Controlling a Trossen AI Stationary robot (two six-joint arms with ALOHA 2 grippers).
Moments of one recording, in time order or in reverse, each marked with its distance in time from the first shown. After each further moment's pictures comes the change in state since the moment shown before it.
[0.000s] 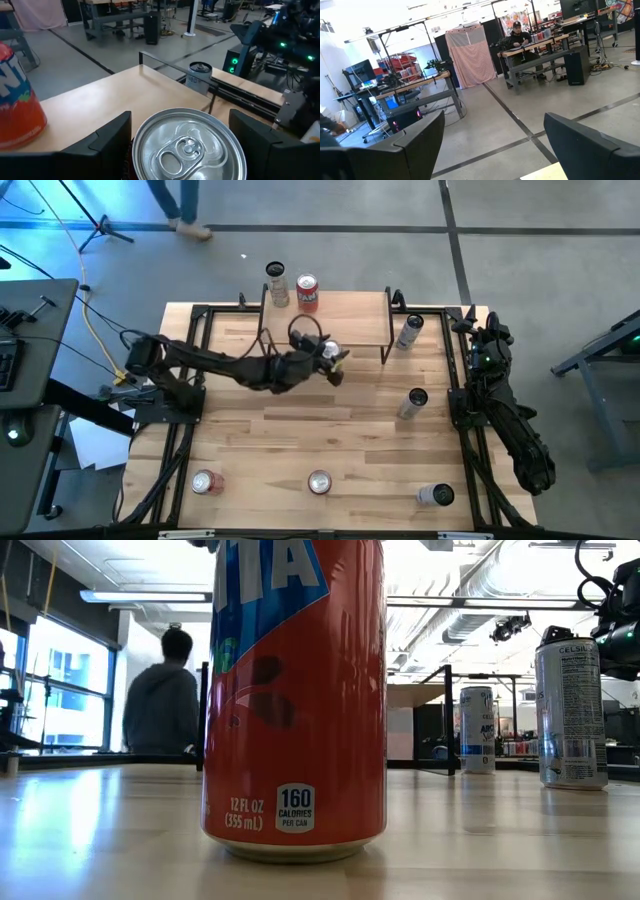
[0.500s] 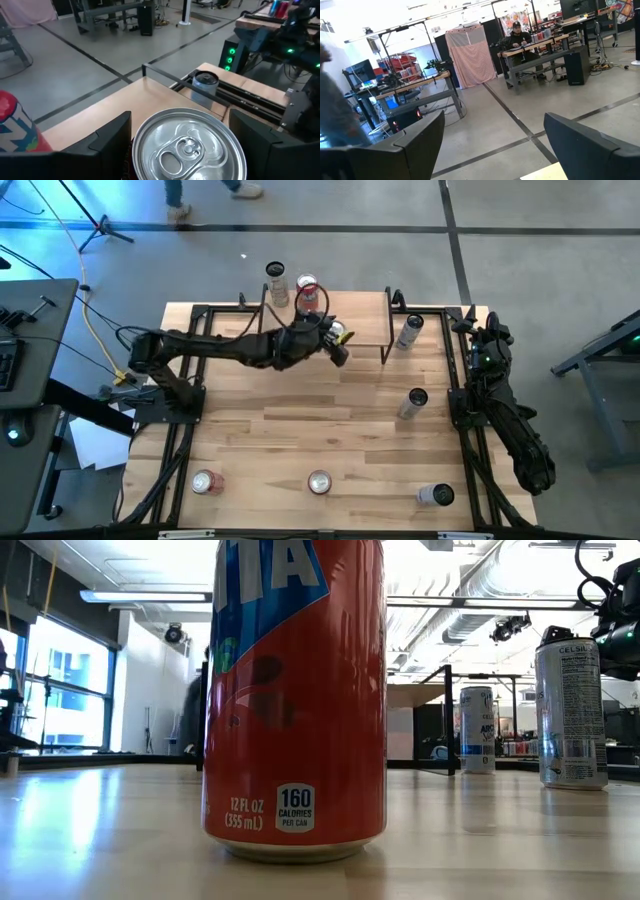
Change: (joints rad) left arm 0.133 0.008 0.193 -0.223 0.164 0.050; right arm 0.000 0.000 0.000 0.000 0.000 0.000
